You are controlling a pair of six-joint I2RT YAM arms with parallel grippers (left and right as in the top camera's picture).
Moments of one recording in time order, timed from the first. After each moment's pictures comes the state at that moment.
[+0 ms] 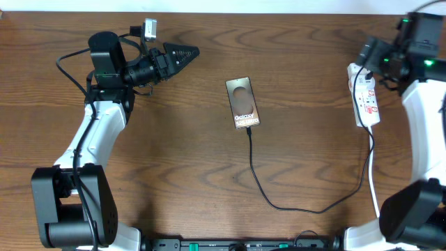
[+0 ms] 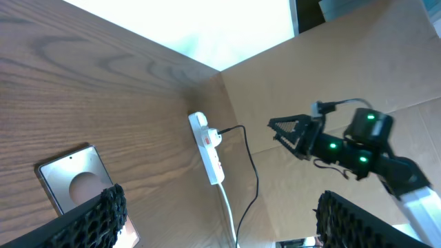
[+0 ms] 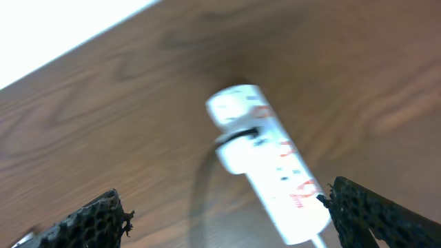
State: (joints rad) left arm 0.03 1.68 1.11 0.26 1.12 -0.80; right arm -0.21 1.70 1.55 -0.74 0.05 0.28
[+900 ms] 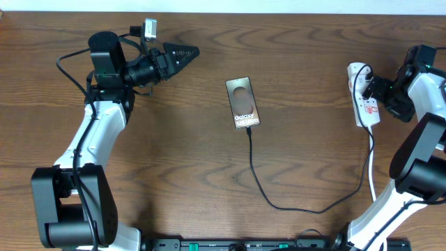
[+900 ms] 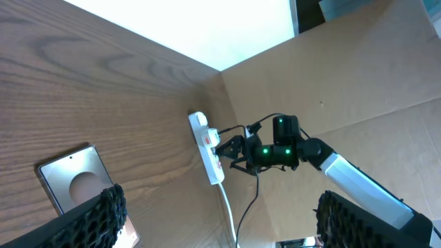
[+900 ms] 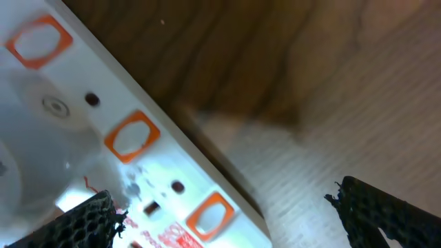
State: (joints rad) left arm 0.03 1.68 1.11 0.26 1.12 -0.80; right arm -0.38 2.08 1.55 -0.79 0.04 0.27
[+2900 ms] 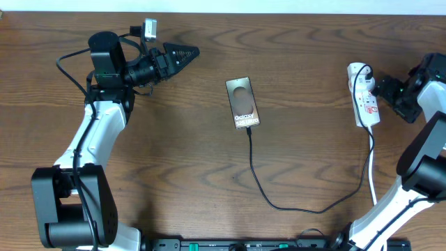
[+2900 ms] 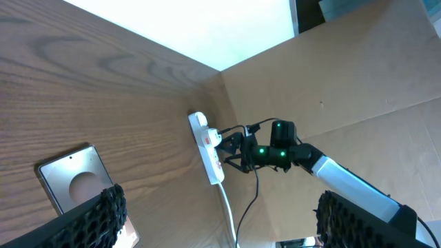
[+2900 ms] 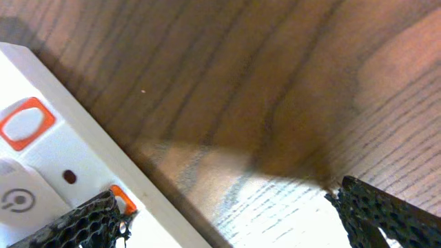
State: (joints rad) left arm 0.03 1.68 1.11 0.26 1.12 -0.80; right arm -0.47 2.13 1.52 -0.62 -0.10 0.26
